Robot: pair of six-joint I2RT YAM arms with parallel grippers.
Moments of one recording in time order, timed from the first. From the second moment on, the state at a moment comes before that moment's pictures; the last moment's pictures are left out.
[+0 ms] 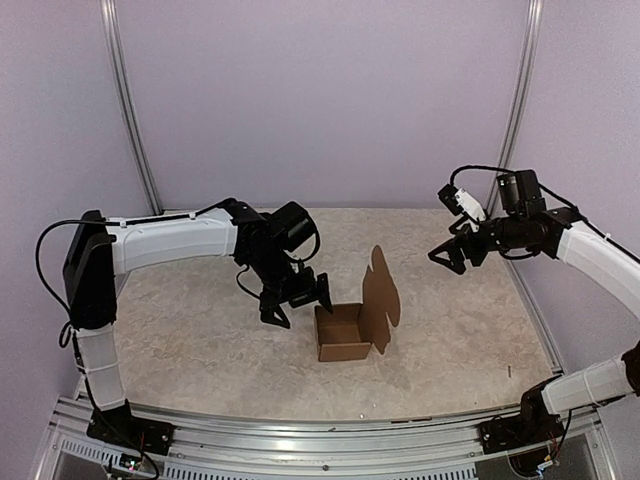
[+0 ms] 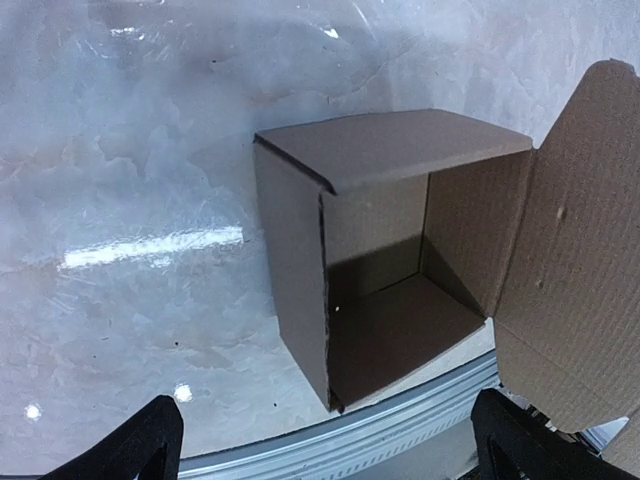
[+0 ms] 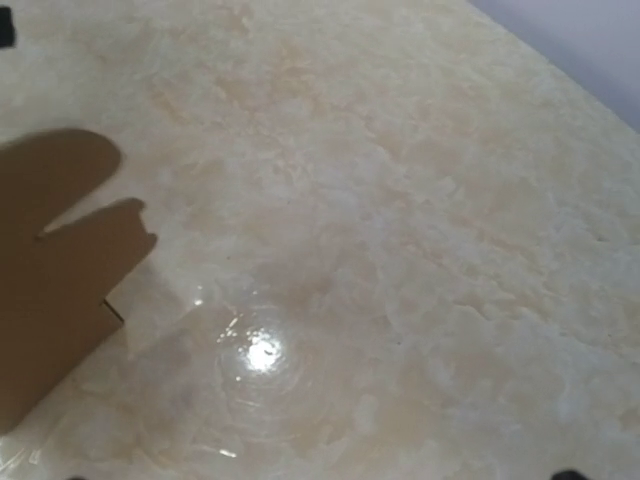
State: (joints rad) left arm -0.86 1.93 1.57 -0.85 0.32 -0.99; right arm 0.29 1.24 1.07 -0.52 -0.41 -0.42
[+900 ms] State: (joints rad) left arm -0.66 1.28 1.08 -0.26 0.14 -0.48; right arm 0.29 1.16 1.09 -0.55 -0.52 -0.46
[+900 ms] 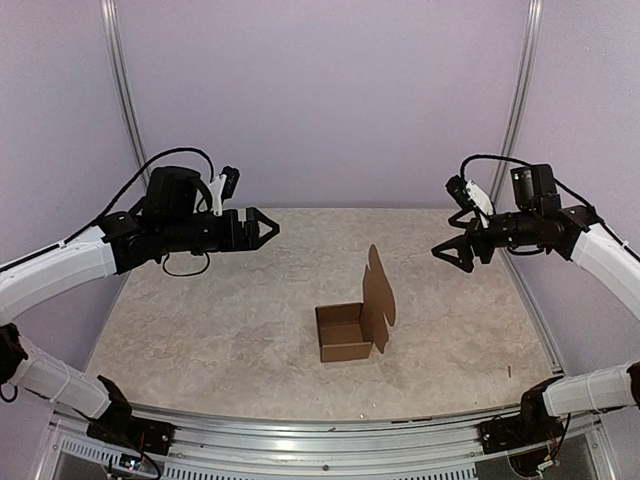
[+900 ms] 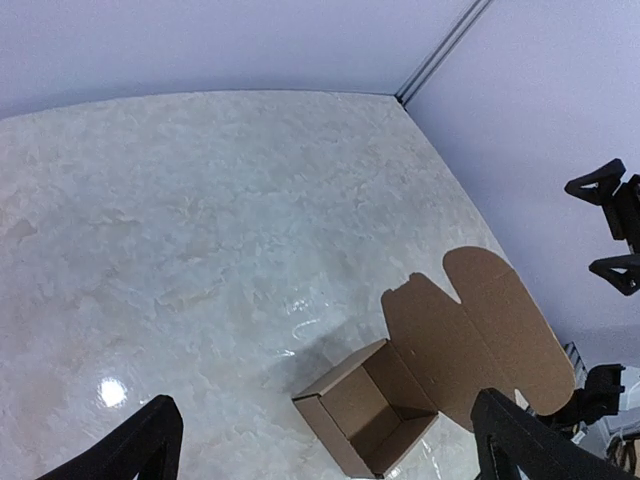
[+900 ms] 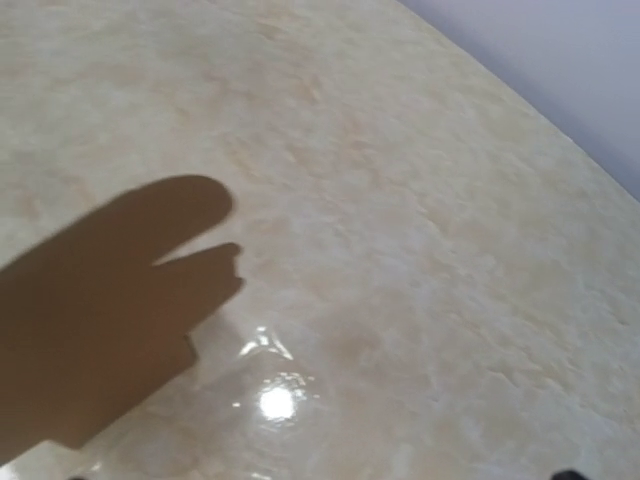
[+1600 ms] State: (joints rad) left arm -0.80 1.76 1.26 -0.35 -0.03 -0.34; right arm 0.29 1.11 1.14 -0.75 -0.52 -0.63
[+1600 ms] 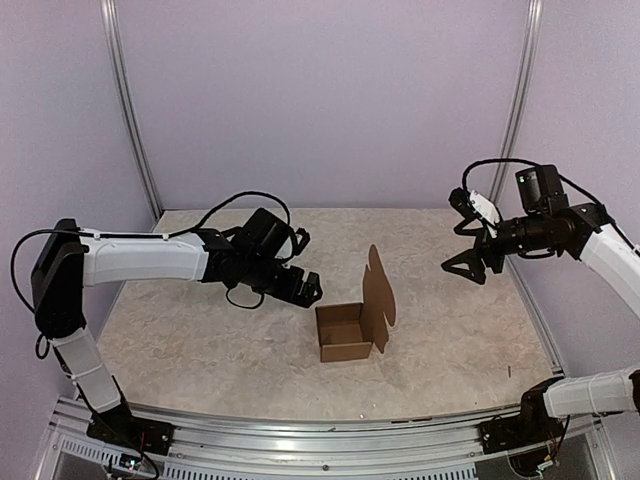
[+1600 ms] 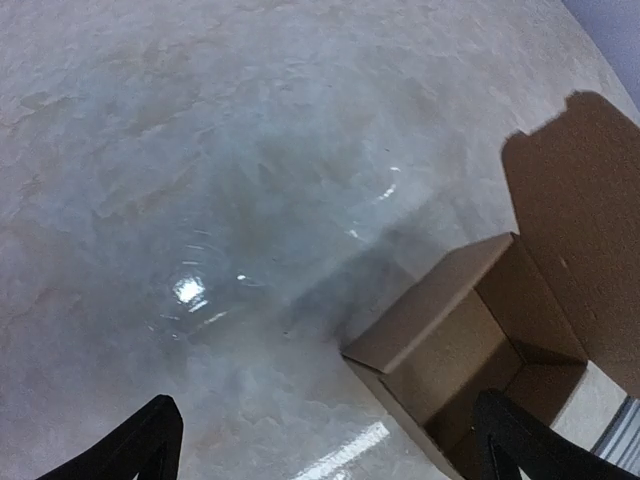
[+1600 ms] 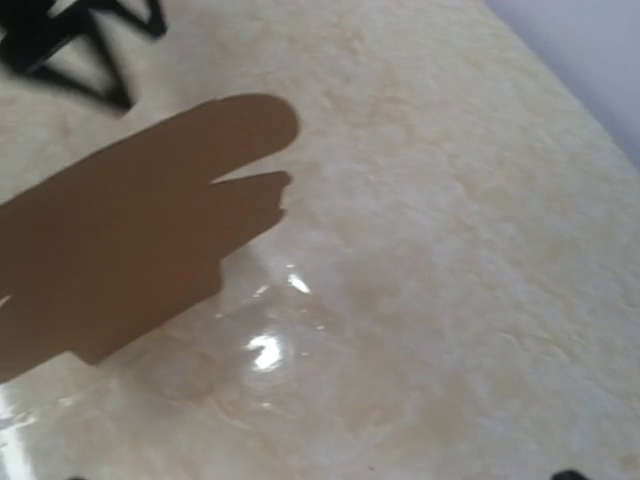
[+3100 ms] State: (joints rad) left arm -0.96 1.63 1.27 -0.52 -0.43 -0.45; right arm 0.67 1.60 1.54 -0.92 -0.50 -0.25
